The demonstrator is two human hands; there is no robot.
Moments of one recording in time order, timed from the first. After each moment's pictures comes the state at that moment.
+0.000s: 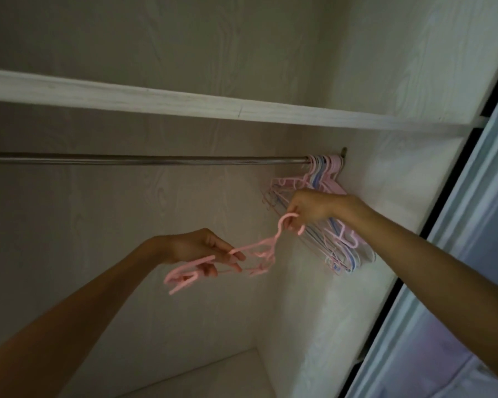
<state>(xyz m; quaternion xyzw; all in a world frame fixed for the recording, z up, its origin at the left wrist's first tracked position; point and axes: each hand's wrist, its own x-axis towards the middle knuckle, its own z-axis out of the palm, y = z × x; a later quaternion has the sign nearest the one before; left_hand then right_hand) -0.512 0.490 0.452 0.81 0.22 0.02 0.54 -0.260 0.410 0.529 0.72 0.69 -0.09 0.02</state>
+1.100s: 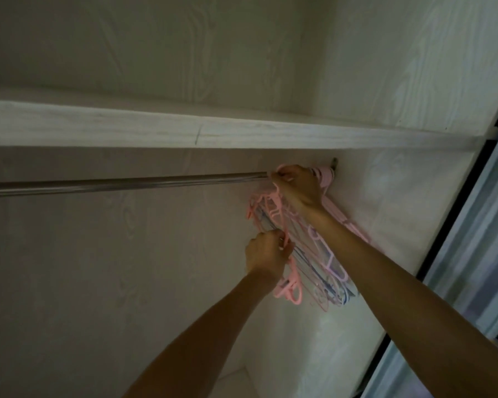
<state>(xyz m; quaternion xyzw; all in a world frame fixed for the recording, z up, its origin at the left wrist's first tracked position) -0.315 0.482 0.430 0.84 0.37 0.33 0.23 -0.213 0.496 0.523 0.71 0.46 0.03 -0.53</state>
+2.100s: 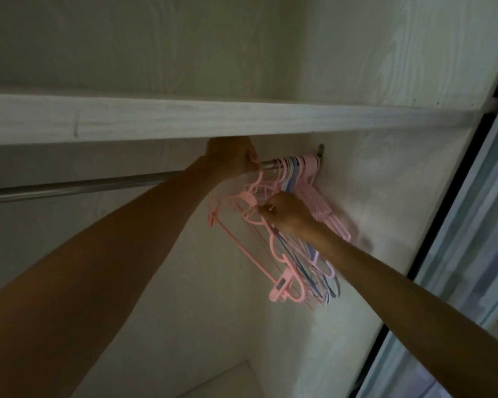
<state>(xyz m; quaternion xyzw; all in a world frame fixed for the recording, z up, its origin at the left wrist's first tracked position) -0.307 0.571 0.573 0.92 0.29 0.24 -0.04 -0.194 0.470 0.488 0.79 0.56 -0.02 -0.25</state>
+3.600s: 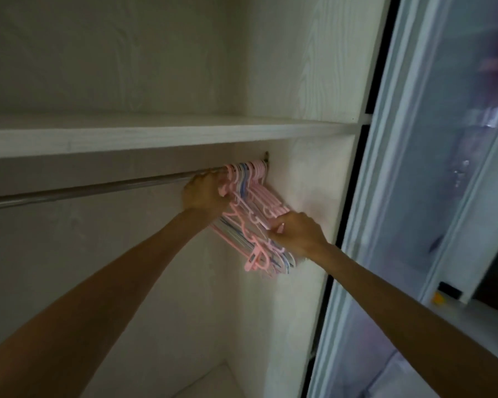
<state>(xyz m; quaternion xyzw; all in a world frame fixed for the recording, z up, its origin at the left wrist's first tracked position) -0.318 0.459 0.535 0.86 0.38 0.33 0.07 -0.187 0.319 0.492 0.84 0.49 0.02 -0.23</state>
